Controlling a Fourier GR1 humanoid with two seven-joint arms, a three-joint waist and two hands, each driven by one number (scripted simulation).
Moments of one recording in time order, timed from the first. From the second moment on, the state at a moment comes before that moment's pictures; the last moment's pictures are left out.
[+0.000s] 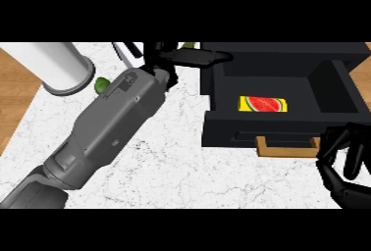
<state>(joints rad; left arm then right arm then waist) -1.11 0.14 -0.43 -0.77 0.80 0.42 -0.41 -0.06 -0.25 -0.13 -2.10 -0.26 0.37 0.18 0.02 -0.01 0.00</state>
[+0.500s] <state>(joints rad) -0.74 0.35 -0.40 -1.17 0.81 0.40 -0.33 -0.02 -0.28 -0.06 -2.08 -0.07 0.39 0.15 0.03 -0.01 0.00</state>
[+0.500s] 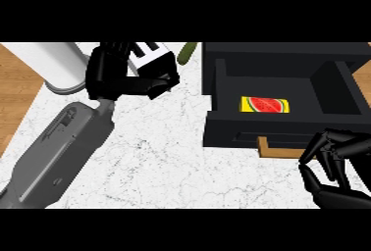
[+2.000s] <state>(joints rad) -0.13 0.57 -0.11 -1.47 0.84 0.00 -0.37 -0.38 -0.23 0.20 -1.14 0.80 0.09 -0.28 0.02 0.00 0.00</state>
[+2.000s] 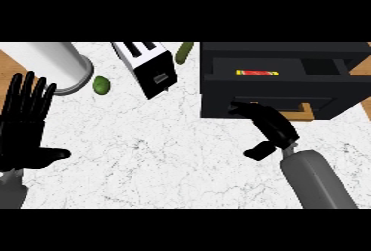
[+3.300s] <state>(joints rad) -0.11 0.52 -0.05 -1.42 0.79 -0.14 -0.37 -0.91 -0.31 -0.02 -0.31 0.78 0.10 -0.68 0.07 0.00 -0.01</state>
